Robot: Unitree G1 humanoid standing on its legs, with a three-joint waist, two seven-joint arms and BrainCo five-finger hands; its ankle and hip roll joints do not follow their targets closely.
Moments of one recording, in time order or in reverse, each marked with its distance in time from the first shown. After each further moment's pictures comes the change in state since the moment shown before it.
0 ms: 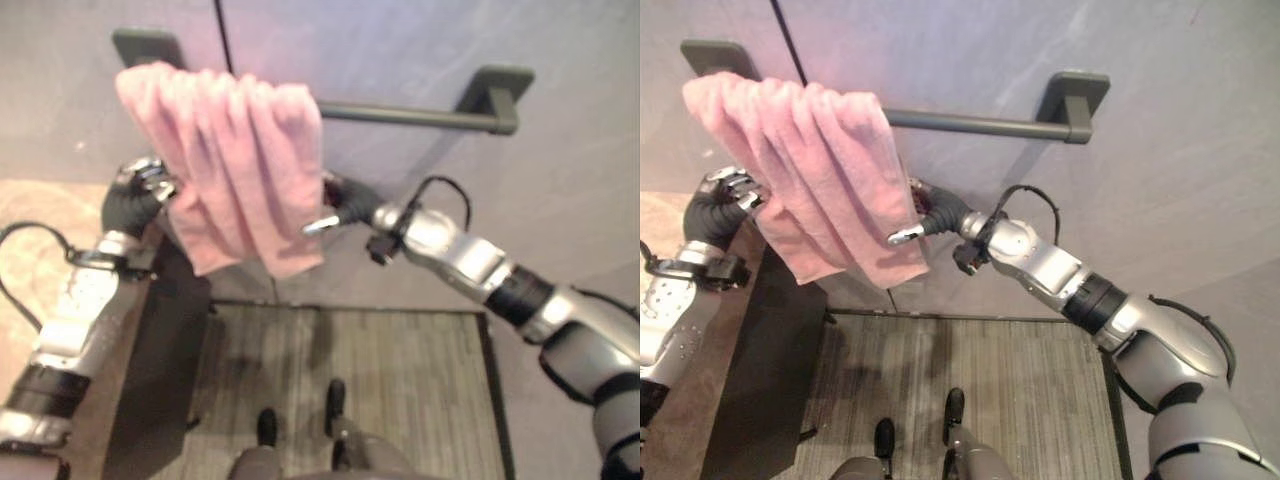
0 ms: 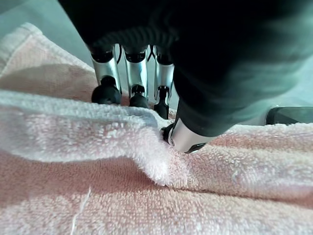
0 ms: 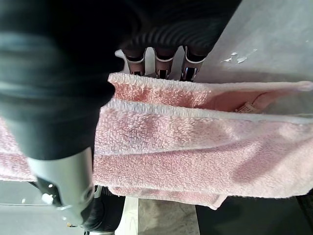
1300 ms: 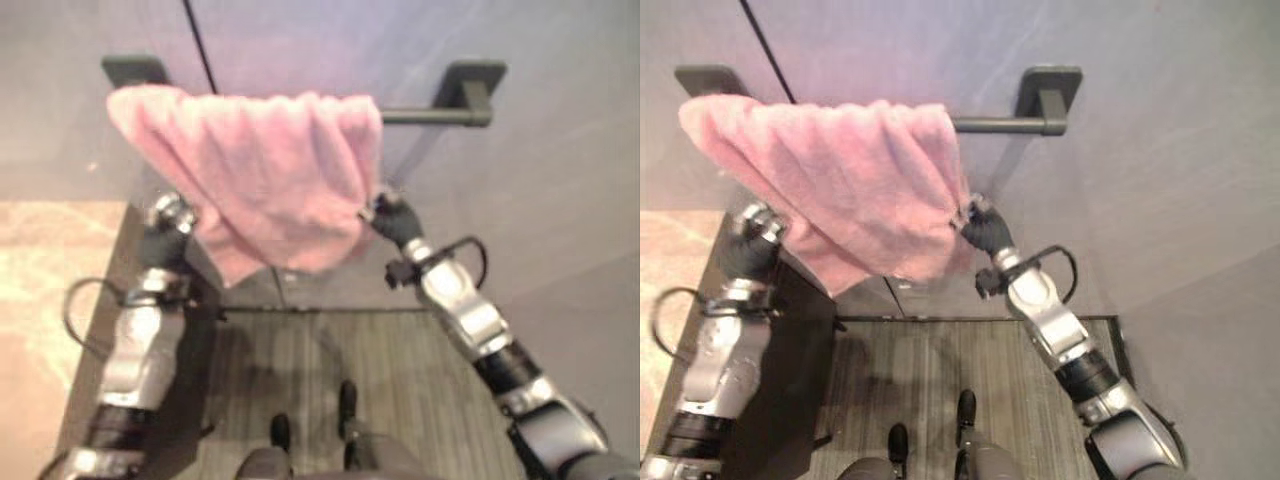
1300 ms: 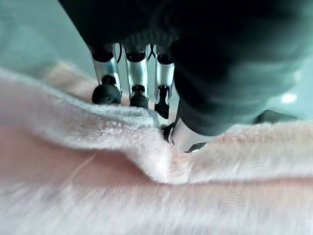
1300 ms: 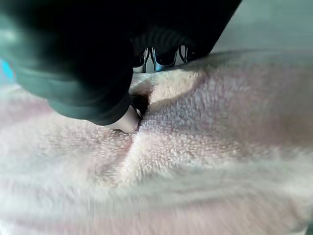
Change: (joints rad) left arm 0.146 -0.349 0.083 -0.107 0.101 0.042 0.013; right arm 0.514 0.217 -0.468 -0.131 -0.380 -0.023 -0.136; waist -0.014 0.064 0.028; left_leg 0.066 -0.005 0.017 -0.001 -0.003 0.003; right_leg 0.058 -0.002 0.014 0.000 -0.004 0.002
